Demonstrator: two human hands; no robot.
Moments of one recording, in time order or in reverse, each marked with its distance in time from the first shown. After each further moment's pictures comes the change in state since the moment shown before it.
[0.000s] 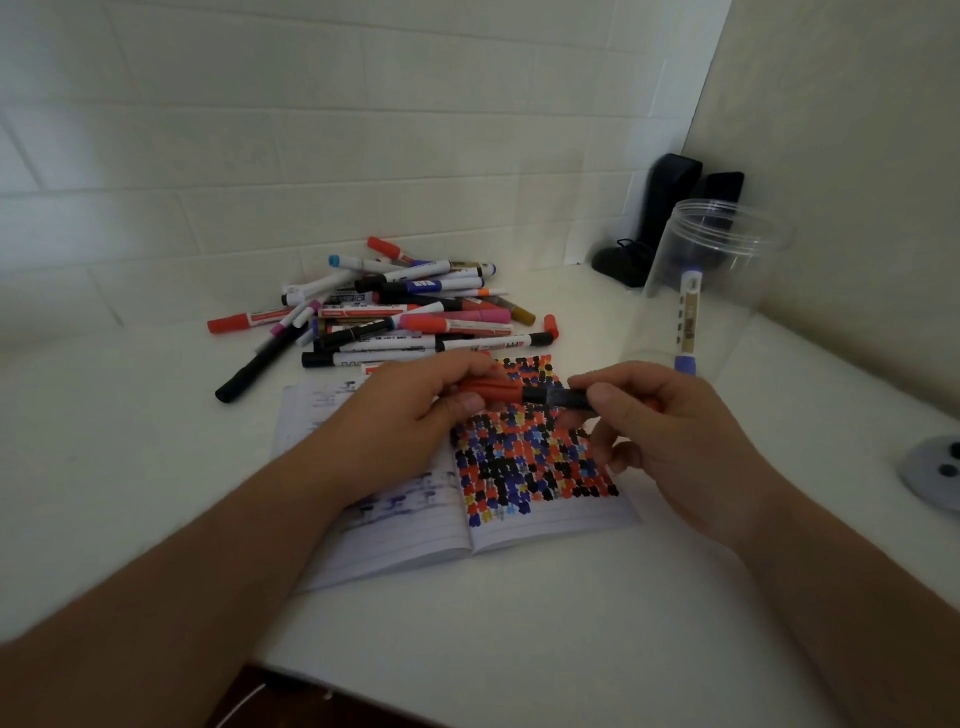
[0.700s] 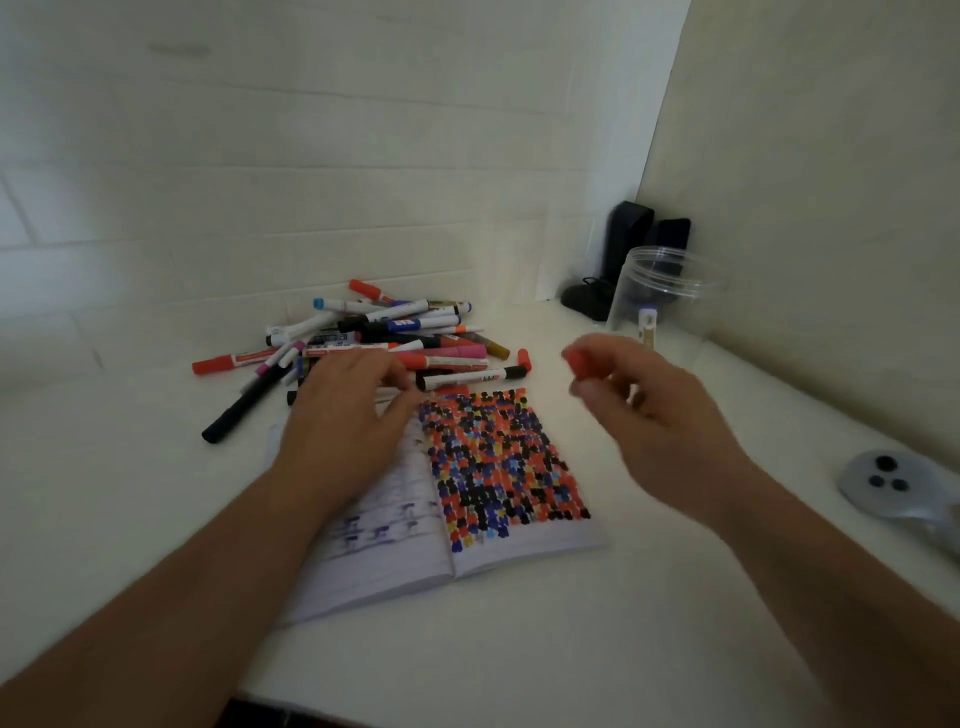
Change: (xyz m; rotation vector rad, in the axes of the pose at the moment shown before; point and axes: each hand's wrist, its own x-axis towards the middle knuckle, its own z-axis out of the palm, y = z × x) left_hand 0.009 -0.022 -0.011 0.332 0.379 -0.086; right_hand 0.000 -0.033 -0.009 -0.585 0.140 -0.391
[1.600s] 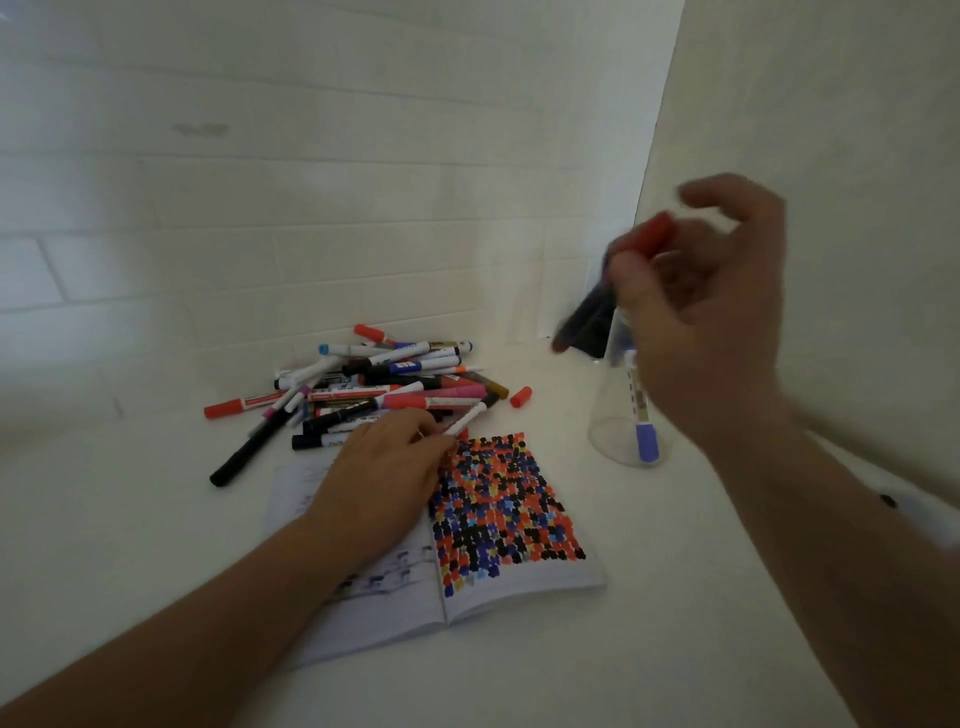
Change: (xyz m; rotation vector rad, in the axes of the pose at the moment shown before) left_hand 0.002 0.011 0.024 0.378 -0.175 0.297; right_hand 0.056 -0.050 -0.042 0.333 0.535 -0.223
